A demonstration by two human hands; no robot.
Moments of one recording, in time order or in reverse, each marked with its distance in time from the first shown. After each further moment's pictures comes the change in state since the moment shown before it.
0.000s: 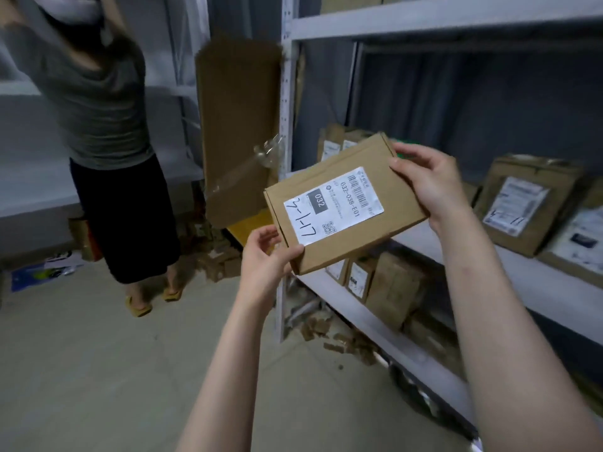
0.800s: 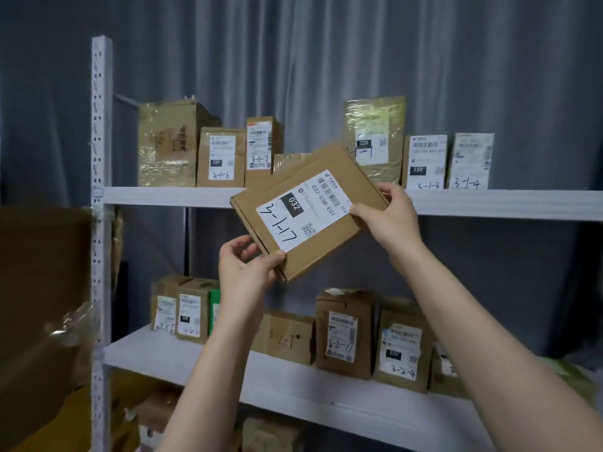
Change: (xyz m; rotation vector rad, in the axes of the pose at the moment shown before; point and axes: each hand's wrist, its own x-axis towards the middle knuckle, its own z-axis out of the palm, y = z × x) left_hand 0.034 0.151 0.270 -0.303 -0.447 0.243; right_hand 0.081 -0.132 -0.189 -0.329 0.623 -0.244
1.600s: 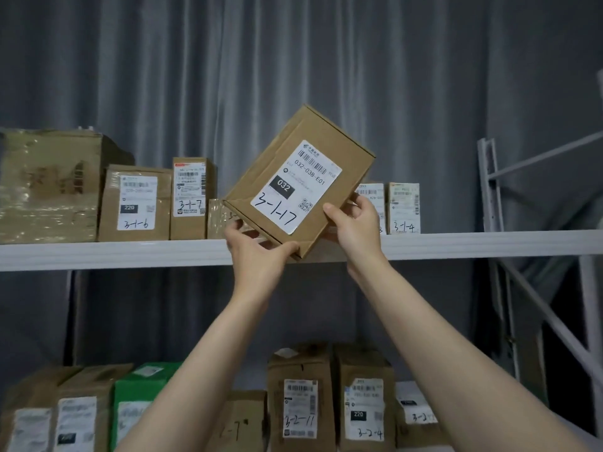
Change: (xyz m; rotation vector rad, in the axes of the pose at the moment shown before) left_hand 0.119 -0.006 0.099 0.096 -0.325 0.269; right_hand 0.064 -0.020 0.034 0.325 0.242 -0.028
